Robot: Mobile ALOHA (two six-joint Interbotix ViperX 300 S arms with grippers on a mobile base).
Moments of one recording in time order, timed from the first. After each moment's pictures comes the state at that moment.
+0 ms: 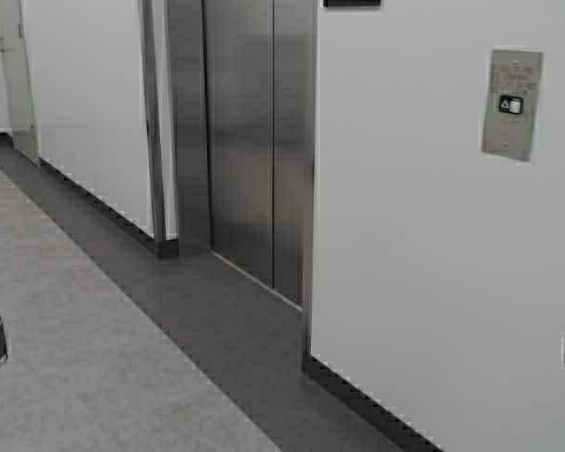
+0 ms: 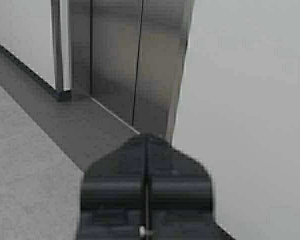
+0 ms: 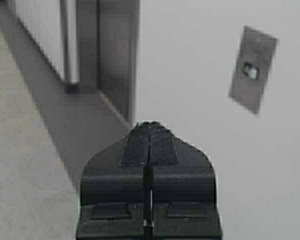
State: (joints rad) left arm -0.07 -0.85 1.23 0.04 -0.39 -0.15; right arm 0.06 -1.02 1.20 -0.19 -0.18 0.12
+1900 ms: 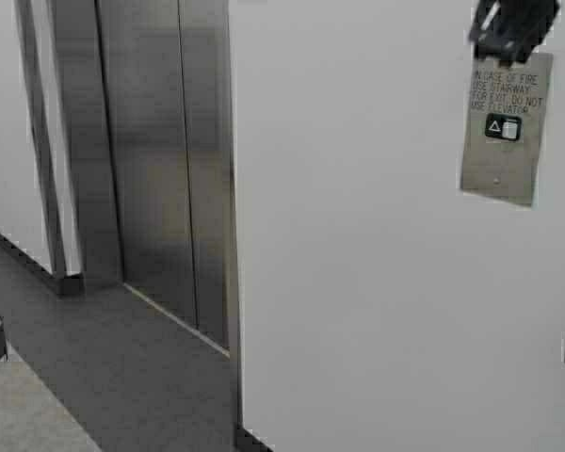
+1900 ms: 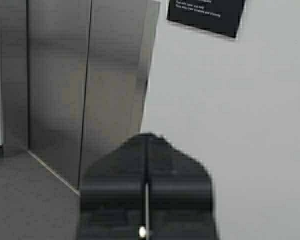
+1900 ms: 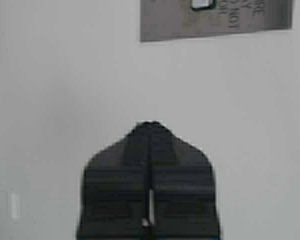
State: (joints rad) left arm -0.08 -1.11 1.25 -0.01 -0.26 -0.17; right arm 0.53 -0.29 0.77 -1.20 0.79 0.40
